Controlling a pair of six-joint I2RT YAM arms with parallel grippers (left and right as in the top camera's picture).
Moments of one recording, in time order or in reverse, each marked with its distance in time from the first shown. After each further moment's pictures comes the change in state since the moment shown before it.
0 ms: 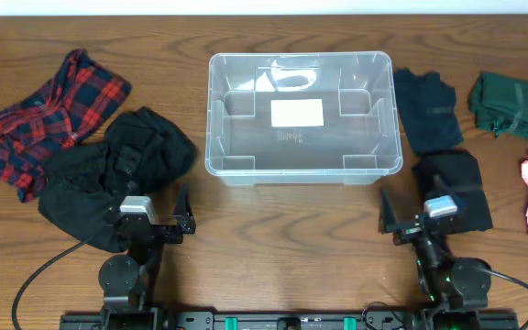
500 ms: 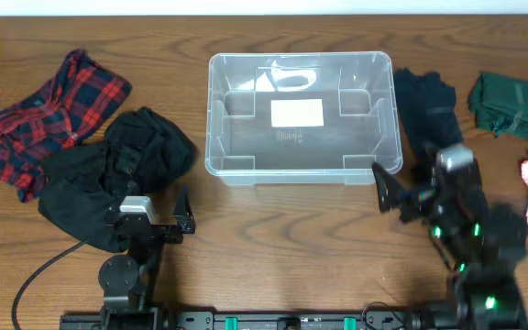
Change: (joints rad) left arm 0.000 0.000 0.000 0.000 -0.003 0.000; right arm 0.000 0.563 0.538 -0.187 -0.188 0.146
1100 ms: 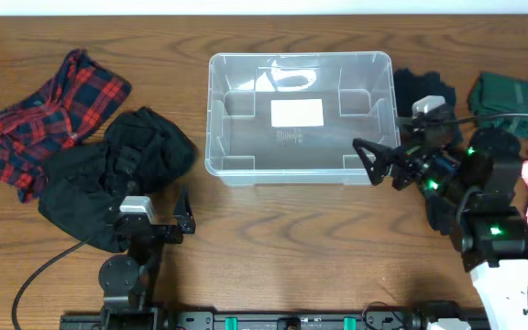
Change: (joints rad) left arm 0.000 0.000 0.000 0.000 0.000 0.000; right arm -0.025 0.373 0.256 -0.118 -0.206 -0.021
